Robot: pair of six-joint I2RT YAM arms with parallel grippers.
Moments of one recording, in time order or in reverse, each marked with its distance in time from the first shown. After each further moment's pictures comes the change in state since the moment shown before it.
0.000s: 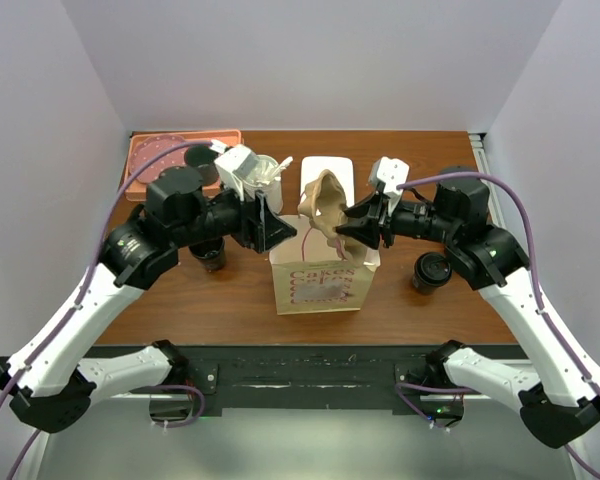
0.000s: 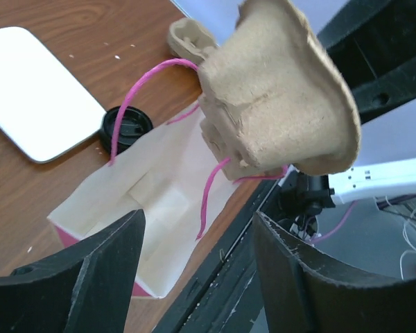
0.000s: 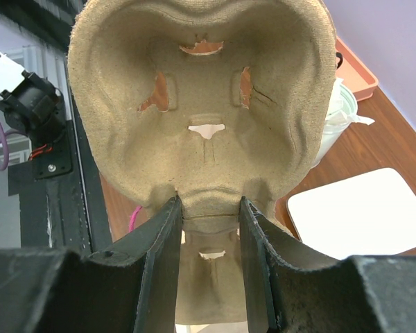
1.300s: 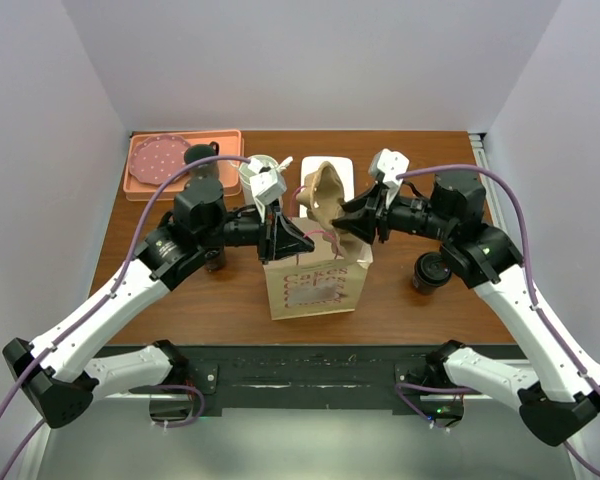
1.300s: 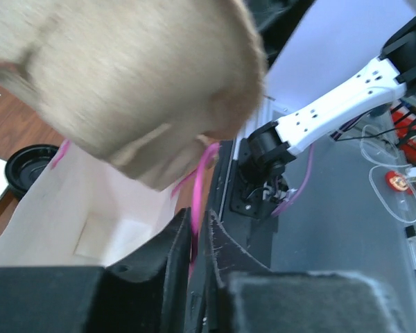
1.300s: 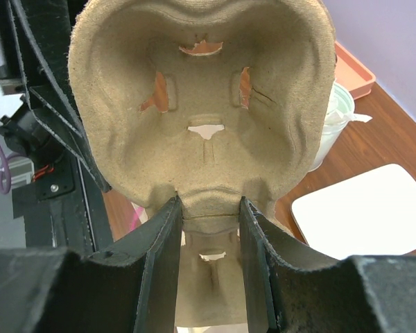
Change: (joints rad) left arm -0.008 0.034 -0.253 0.389 0.390 0.120; right arm 0.000 0.003 -0.035 0.084 0.032 0.094
